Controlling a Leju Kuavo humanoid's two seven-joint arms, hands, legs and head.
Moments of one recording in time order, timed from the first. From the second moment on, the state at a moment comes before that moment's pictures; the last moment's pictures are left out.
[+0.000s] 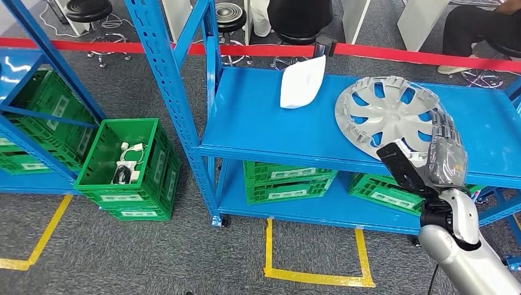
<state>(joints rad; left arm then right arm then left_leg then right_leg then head) -0.08 -0.15 0.00 -0.19 -0.75 0.17 -0.20 -0.13 -0.63 0.21 -1.63 0.72 -0.41 0.59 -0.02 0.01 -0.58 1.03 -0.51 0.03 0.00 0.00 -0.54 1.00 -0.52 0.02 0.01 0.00</state>
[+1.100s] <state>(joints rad) -0.08 -0.14 -0.10 -0.19 -0.81 0.19 -0.19 -0.14 -0.58 0.30 -1.59 0.71 -0.43 0.55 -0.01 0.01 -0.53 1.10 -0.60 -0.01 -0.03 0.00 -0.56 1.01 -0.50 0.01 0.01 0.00</state>
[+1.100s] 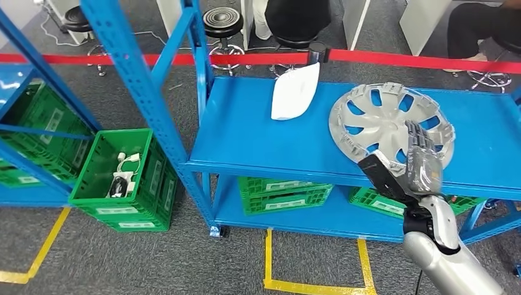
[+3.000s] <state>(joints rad) -0.07 -0.11 -0.31 -0.20 -0.72 0.24 -0.16 -0.39 -0.62 0.60 -1.34 0.48 0.07 0.60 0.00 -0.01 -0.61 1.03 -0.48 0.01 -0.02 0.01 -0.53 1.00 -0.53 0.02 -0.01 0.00</state>
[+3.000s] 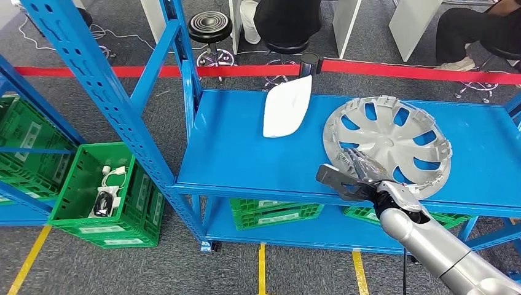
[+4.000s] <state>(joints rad) -0.07 -0.09 -0.36 -0.21 -0.61 0.25 -0.16 -0.49 -0.57 0.70 -1.28 0.50 0.05 0.57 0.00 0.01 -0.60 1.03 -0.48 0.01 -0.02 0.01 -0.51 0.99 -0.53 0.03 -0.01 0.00</state>
